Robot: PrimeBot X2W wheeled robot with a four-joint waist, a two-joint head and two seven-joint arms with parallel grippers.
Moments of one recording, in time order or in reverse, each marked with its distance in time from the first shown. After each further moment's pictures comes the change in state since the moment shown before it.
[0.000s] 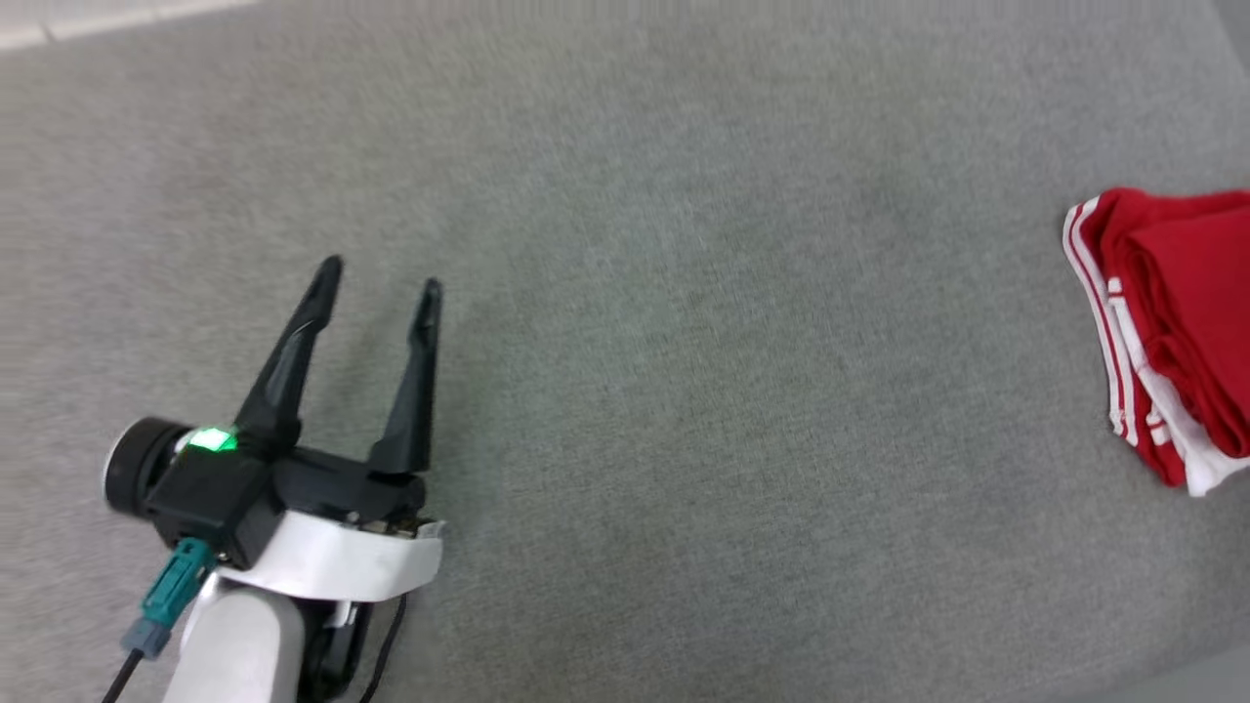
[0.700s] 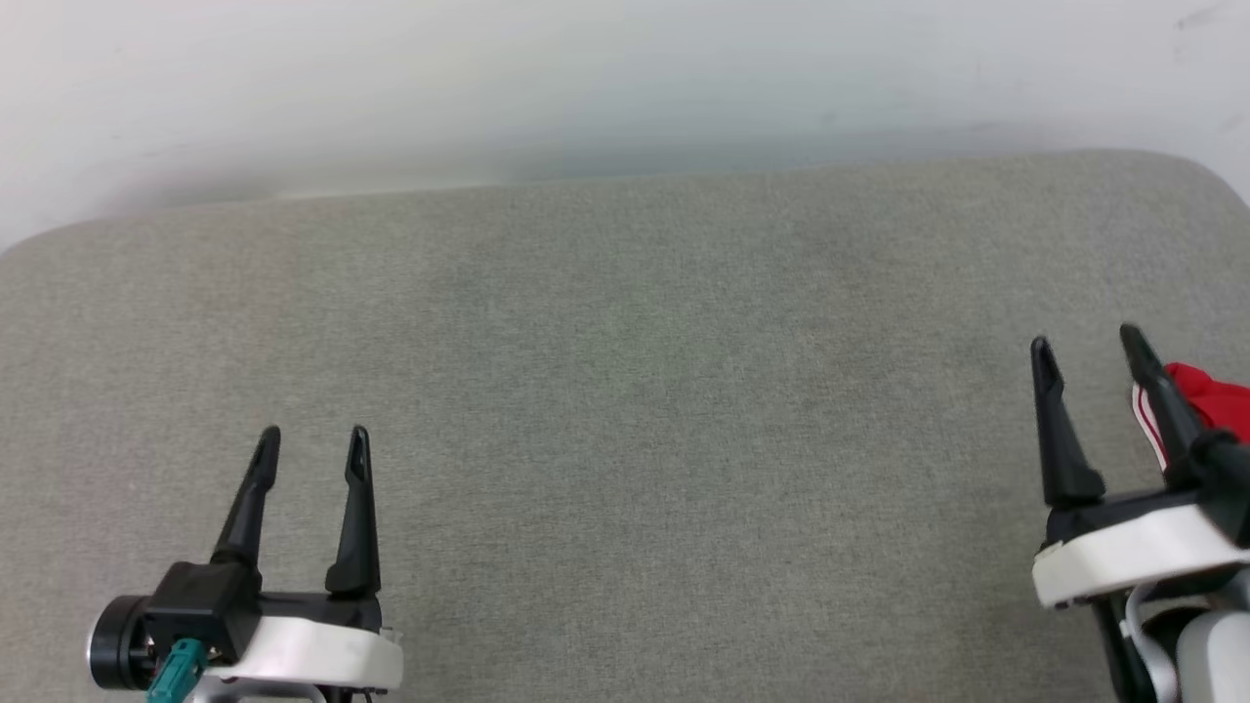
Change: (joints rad) left arm 0.216 -0.105 0.175 0.093 0.066 0.031 0.000; right arm 0.491 0.471 0.014 -0.479 0.194 0.000 -0.181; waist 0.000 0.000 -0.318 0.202
